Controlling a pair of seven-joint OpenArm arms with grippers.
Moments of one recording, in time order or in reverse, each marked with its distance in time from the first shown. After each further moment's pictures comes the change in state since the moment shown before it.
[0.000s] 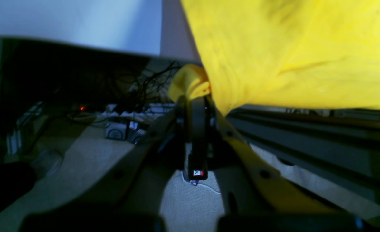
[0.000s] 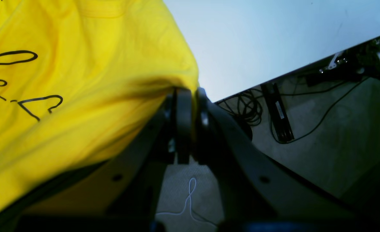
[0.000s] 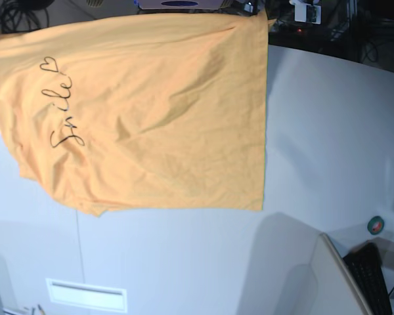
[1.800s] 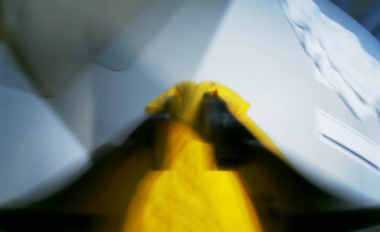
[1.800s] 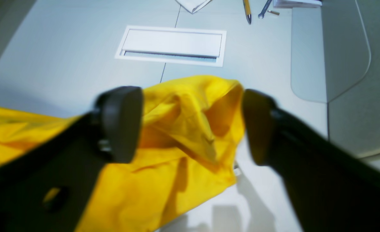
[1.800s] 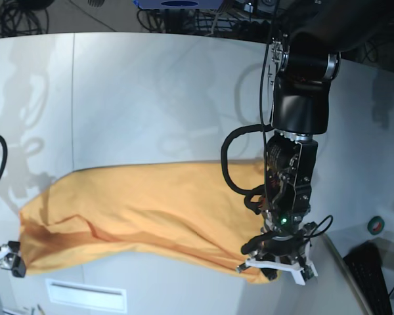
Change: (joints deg) left arm -86.2 12.6 1.8 -45.9 -0.7 17.2 0.0; right arm 70.4 27.5 -56.1 -65.5 -0.7 -1.1 25.9
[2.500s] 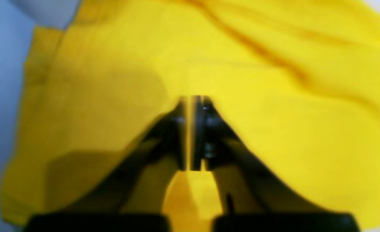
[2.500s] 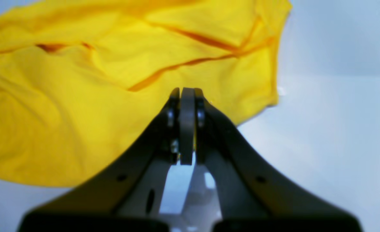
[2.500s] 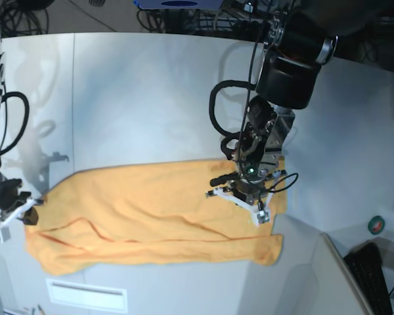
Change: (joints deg) left arm 4.7 -0.3 10.8 -16.9 -0.2 -1.4 0.2; right arm -10.7 -4.3 -0.3 -0.5 0.2 -0.2 -0.3
